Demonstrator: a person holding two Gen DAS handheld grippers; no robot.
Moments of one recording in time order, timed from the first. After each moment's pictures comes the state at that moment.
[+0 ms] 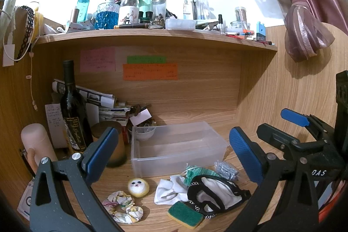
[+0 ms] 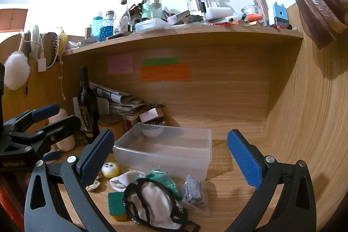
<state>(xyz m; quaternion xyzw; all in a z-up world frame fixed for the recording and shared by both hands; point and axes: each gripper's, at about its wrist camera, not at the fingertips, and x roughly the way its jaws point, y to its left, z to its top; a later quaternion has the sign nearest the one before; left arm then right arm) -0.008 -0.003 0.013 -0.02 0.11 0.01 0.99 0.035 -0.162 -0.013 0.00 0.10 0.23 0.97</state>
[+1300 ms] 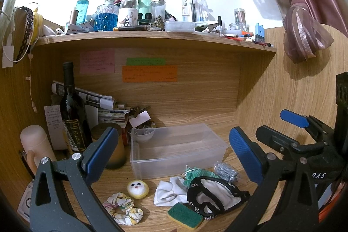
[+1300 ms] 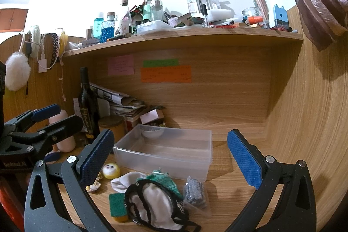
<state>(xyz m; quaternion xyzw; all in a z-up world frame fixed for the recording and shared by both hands) -0.009 -0.004 0.015 -0.01 0.11 0.01 0.99 0.034 -0.163 -0.012 0.00 0.10 0.23 0.97</state>
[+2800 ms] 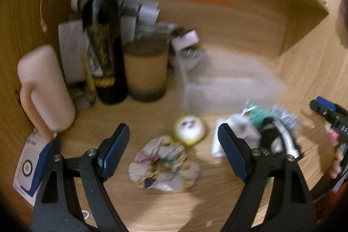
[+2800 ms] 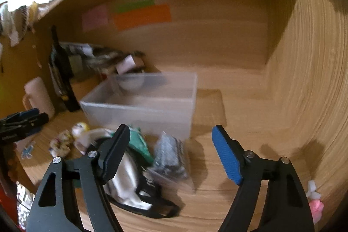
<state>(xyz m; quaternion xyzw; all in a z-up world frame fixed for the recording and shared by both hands) 0.034 0.088 -0.093 -0.06 0.32 0.08 0.94 0.105 -0.187 -0.084 0.00 0.27 0.21 0.94</state>
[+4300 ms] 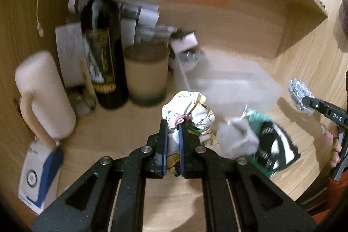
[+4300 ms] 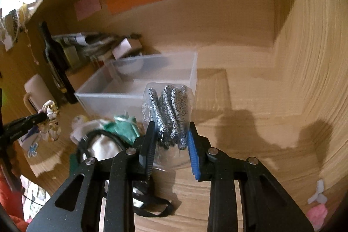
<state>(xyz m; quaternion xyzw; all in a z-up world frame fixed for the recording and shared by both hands) 0.039 0.086 -0.079 -0.06 0.31 0.06 0.95 0.133 -0.195 -0.089 0.02 0.32 0.24 0.92</state>
